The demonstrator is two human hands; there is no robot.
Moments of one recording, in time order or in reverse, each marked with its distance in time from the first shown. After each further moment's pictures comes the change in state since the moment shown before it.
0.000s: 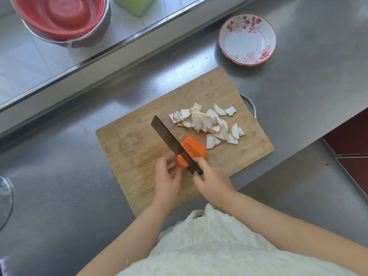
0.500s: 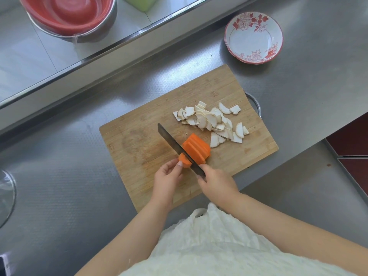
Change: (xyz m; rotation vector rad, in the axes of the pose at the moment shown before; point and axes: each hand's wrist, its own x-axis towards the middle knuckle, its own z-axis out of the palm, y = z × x) left_hand 0.002 -0.005 -0.010 -0.454 -0.058 -0.508; right_hand 0.001 0.002 0.009 -0.149 -0.048 0.064
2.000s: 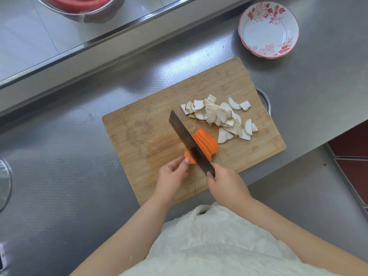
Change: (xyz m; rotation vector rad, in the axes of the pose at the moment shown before) left_hand 0.000 0.004 -0.010 0.055 -0.105 0.011; right_hand -0.015 -0.022 -0.010 0.005 0.009 0.142
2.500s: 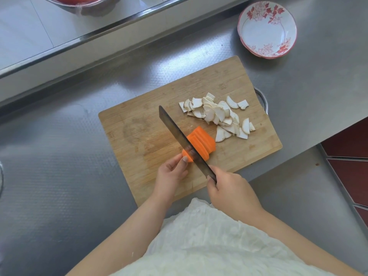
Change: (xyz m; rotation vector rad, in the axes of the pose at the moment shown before) left_hand -0.006 0.001 0.003 -0.051 -0.025 0.002; right_hand -0.037 -0.019 -0.030 -0.075 0.000 -0.116
